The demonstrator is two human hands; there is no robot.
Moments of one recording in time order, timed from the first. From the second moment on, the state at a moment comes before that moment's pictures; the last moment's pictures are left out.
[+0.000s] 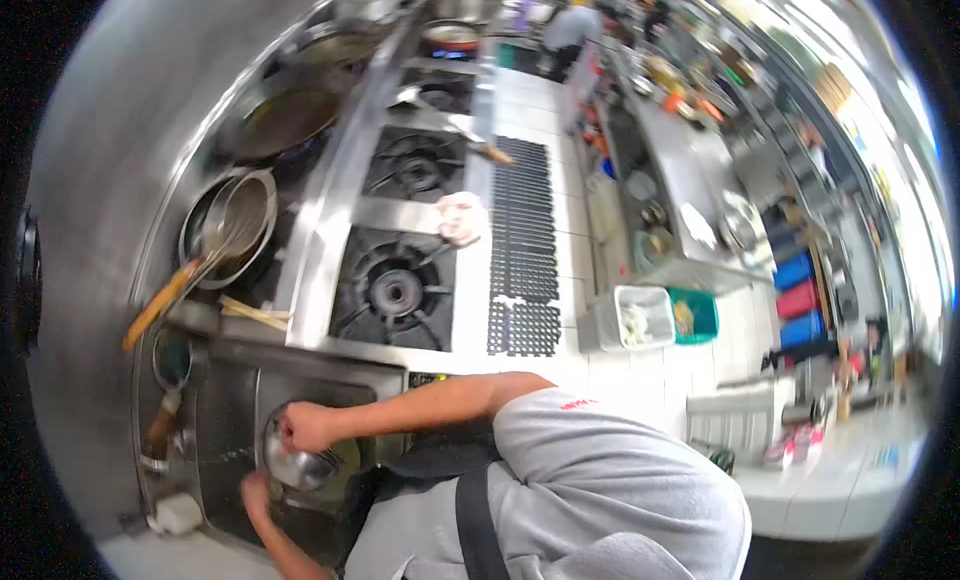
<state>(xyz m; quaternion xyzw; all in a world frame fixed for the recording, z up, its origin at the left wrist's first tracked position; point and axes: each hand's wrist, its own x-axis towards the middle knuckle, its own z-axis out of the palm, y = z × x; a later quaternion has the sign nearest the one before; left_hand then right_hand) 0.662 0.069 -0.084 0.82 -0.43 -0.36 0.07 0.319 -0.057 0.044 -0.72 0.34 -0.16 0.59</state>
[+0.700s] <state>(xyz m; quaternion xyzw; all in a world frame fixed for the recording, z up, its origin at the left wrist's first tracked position) -0.051 -0.108 0.018 0.34 -0.34 -0.86 -0.19 -0.189 0.068 0.214 -0.91 0.39 0.10 0.09</state>
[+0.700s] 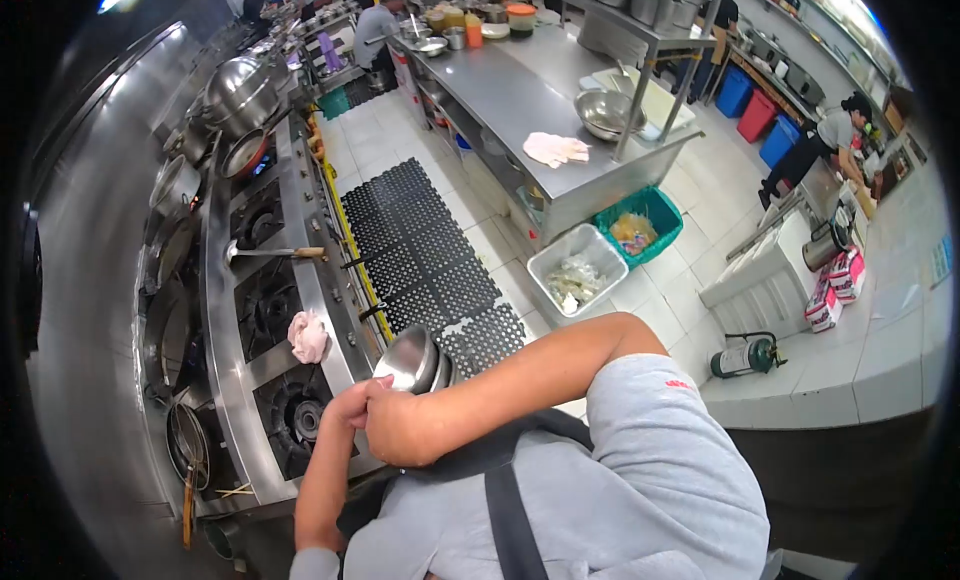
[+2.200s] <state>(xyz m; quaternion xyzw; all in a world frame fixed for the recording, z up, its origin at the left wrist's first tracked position) -0.370 -0.533 -0.033 0.63 -0.43 -0.64 -0.02 -1.075 -0.276 -0.106 -0.01 0.97 -0.12 -0.23</state>
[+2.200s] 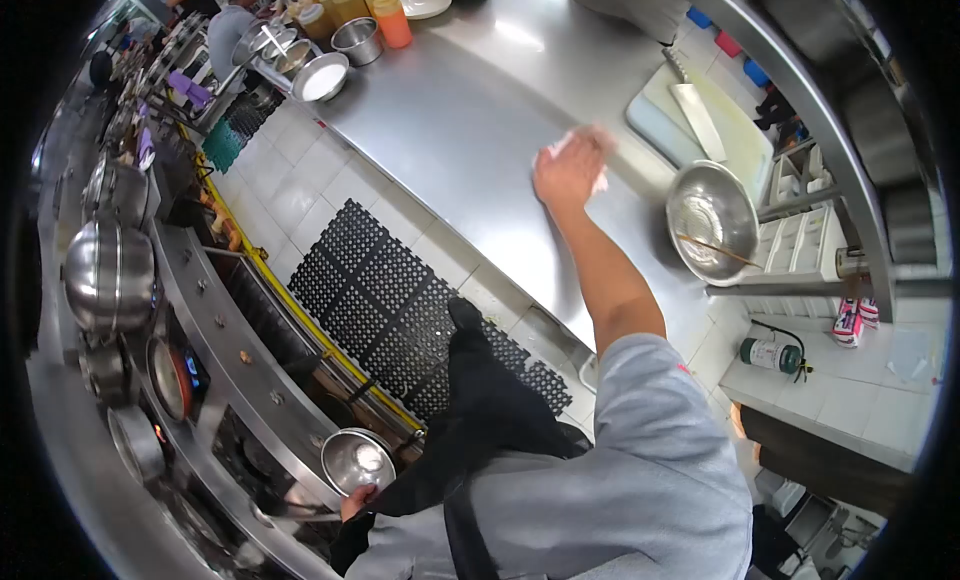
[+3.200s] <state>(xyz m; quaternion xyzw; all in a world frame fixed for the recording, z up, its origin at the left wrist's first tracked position) -0.622 -0.779 0.012 0.55 -0.54 -0.63 -0.08 -1.196 -0.588 -0.082 -0.29 0.90 -0.26 -0.17</state>
